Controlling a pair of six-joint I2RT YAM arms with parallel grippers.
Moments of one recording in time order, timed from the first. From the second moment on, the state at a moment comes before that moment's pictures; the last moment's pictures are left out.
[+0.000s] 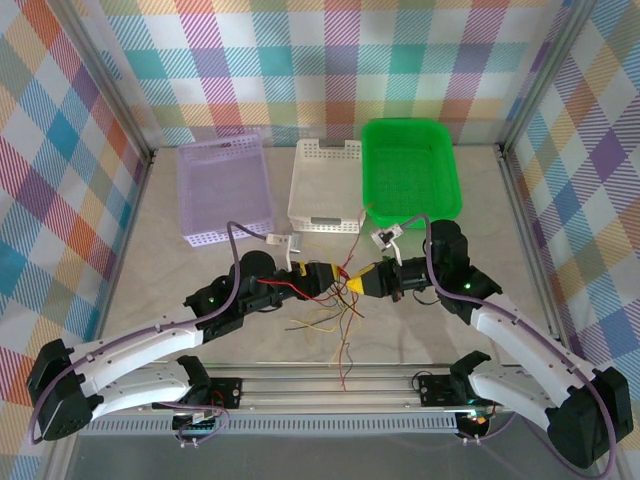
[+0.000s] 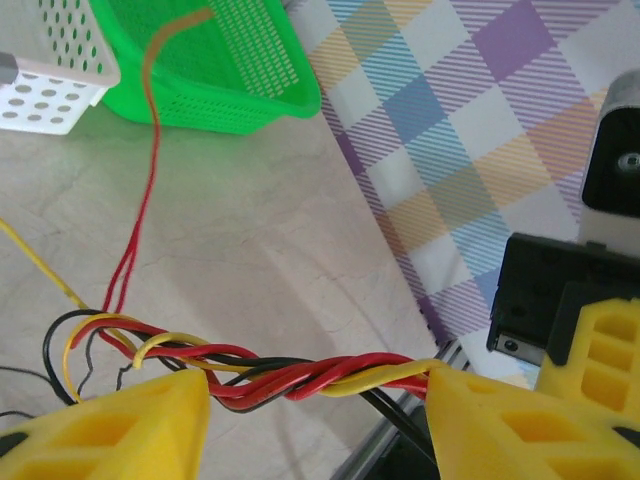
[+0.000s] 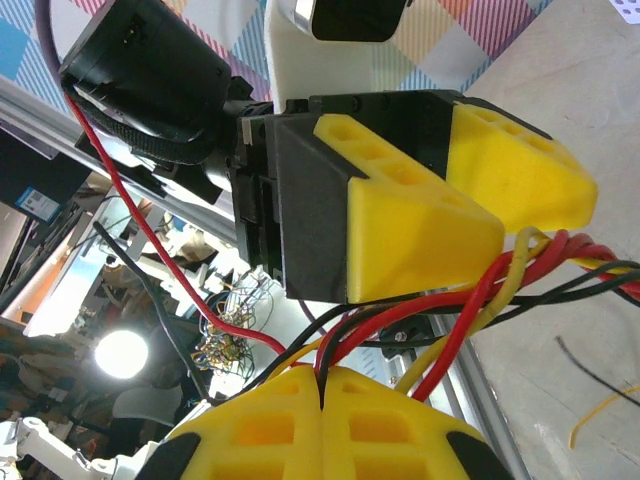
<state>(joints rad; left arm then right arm) -0.94 1.00 0.69 0.02 0.05 -0.83 0.54 0.95 0.67 -0.02 -1.13 0.60</state>
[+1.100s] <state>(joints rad) -1.10 0.78 0.54 0.19 0.03 -1.02 0.54 1.04 0.68 -0.10 -0.84 0.60</state>
